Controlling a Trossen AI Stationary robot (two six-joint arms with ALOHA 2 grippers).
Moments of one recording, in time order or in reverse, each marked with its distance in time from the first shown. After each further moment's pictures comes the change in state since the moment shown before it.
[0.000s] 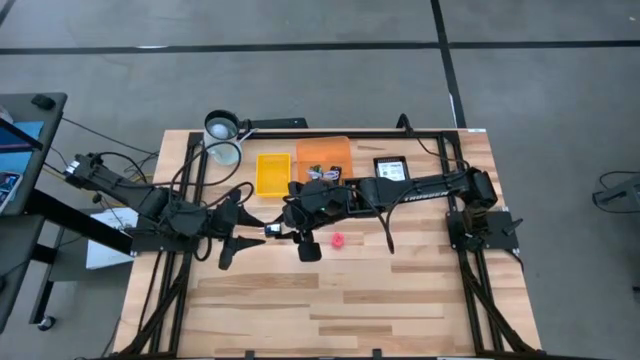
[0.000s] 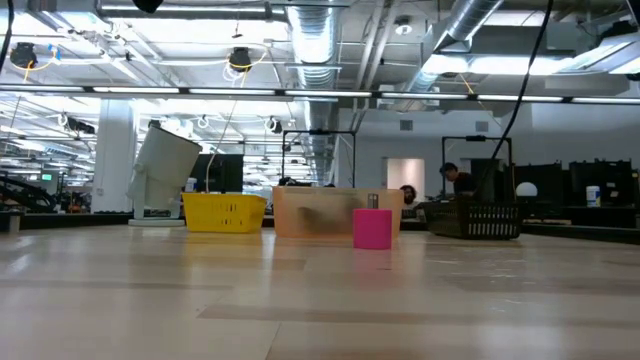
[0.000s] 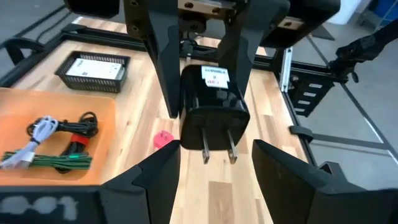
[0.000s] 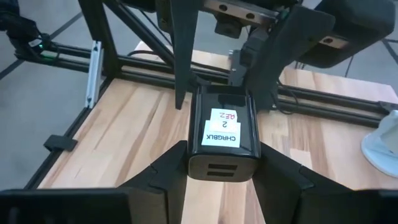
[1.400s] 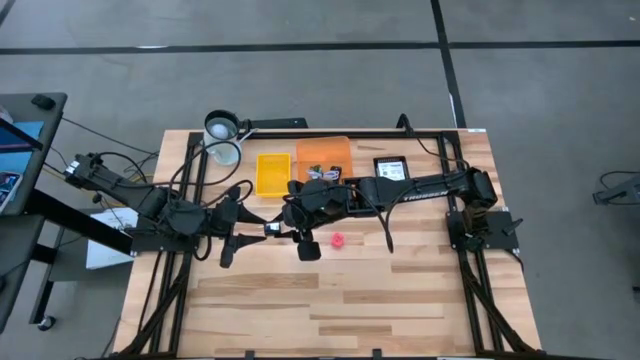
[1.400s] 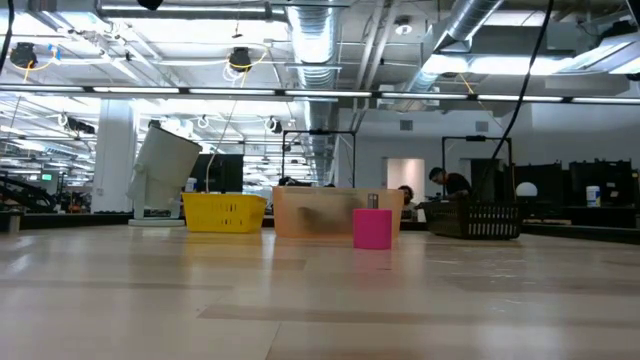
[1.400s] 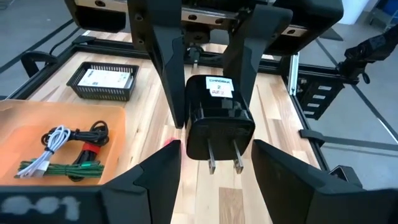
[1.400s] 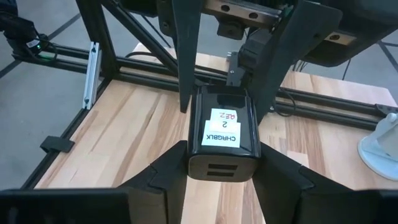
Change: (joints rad) left arm 0.000 -0.003 0.000 0.015 -0.036 0.046; right arm 0.000 0.002 -0.001 0.011 -0.001 -0.009
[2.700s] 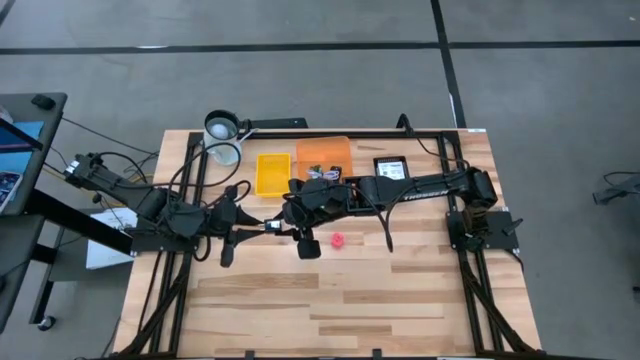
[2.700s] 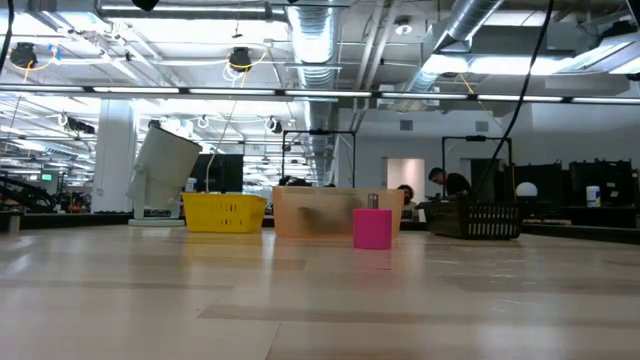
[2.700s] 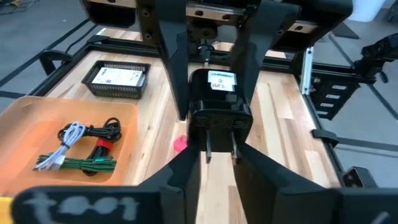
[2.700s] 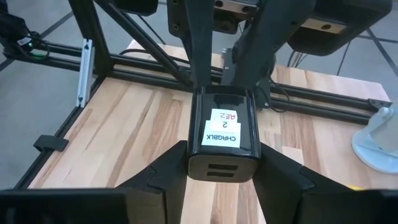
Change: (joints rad) left arm 0.000 -0.001 0.000 -0.014 -0.061 -0.002; right arm -0.001 0.000 0.000 -0.007 0.012 0.006
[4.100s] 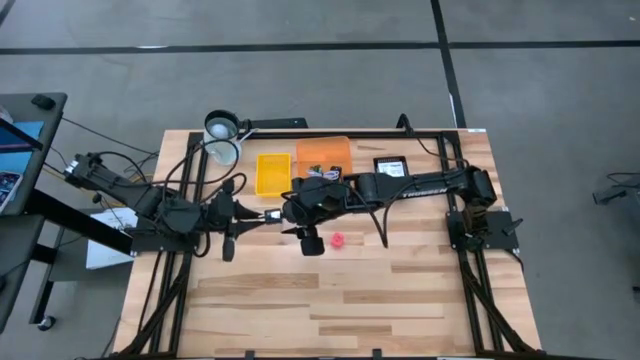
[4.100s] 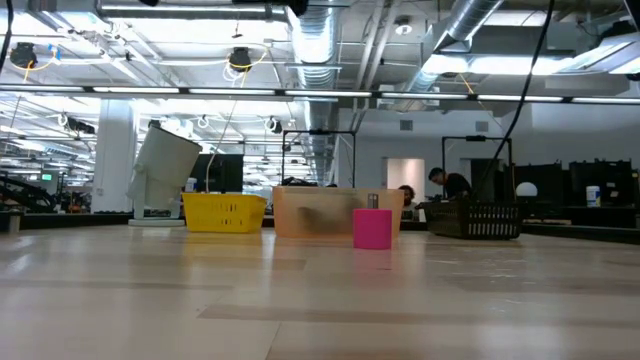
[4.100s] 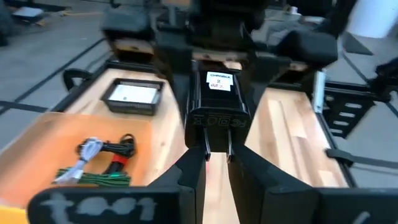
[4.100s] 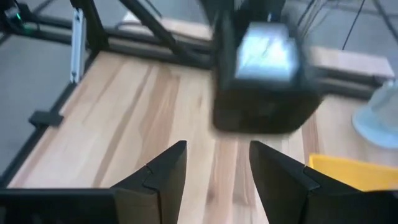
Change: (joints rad) left arm 0.001 -0.016 0.000 0.036 -0.059 0.031; right arm -0.022 0.000 0.000 -0.095 -0.007 -0.014
